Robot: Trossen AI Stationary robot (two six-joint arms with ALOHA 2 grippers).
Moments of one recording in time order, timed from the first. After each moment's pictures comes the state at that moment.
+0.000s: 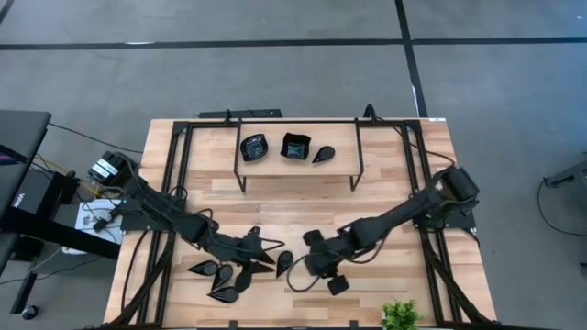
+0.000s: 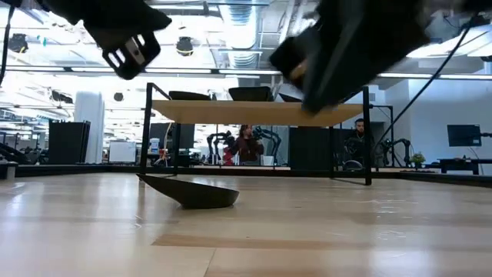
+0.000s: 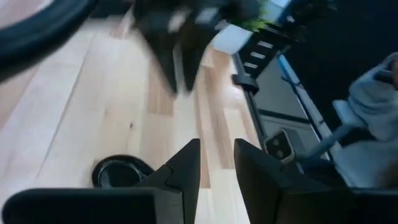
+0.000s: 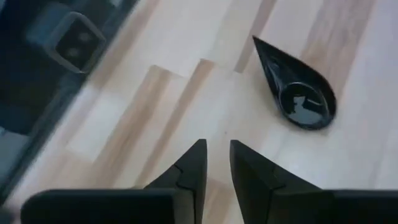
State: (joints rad) left arm -0.59 1.48 0.69 0.36 -0.22 -0.49; right arm 0.43 1.79 1.18 -0.26 -0.11 0.03
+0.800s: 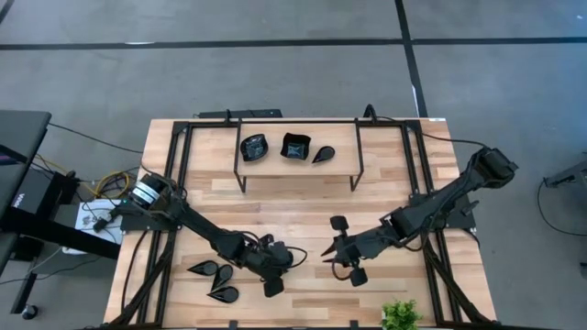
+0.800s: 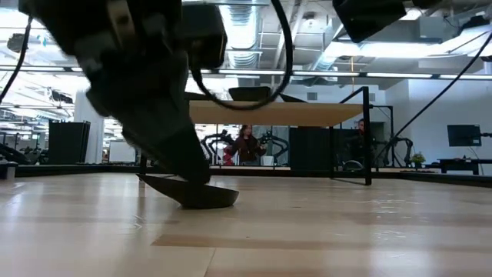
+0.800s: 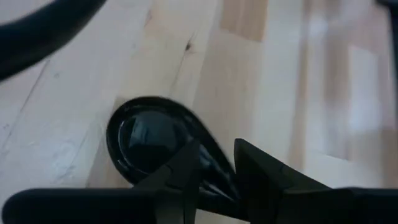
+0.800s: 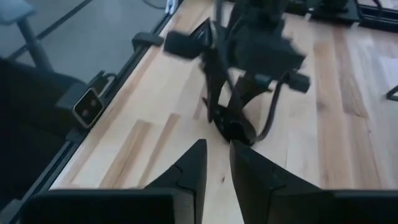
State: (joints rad) left arm -0.54 1.91 1.04 -0.02 -0.24 -0.67; right arm 0.54 1.38 0.84 -0.01 0.21 0.10
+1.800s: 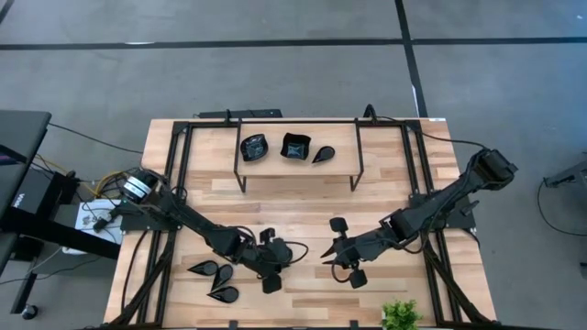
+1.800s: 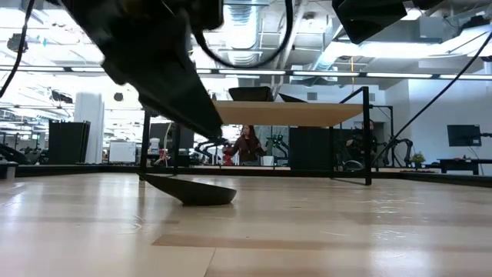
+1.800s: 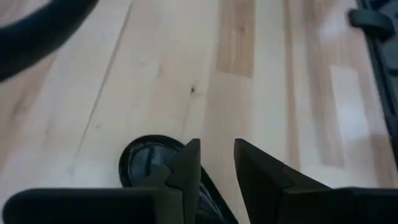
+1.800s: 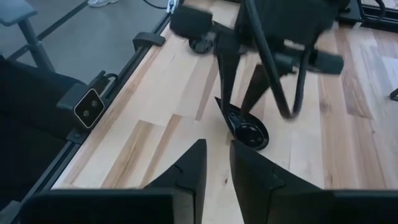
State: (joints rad) left arm -0.54 1.82 1.03 -0.04 -0.31 -0.52; right arm 0.53 1.39 0.84 0.00 0.21 0.11
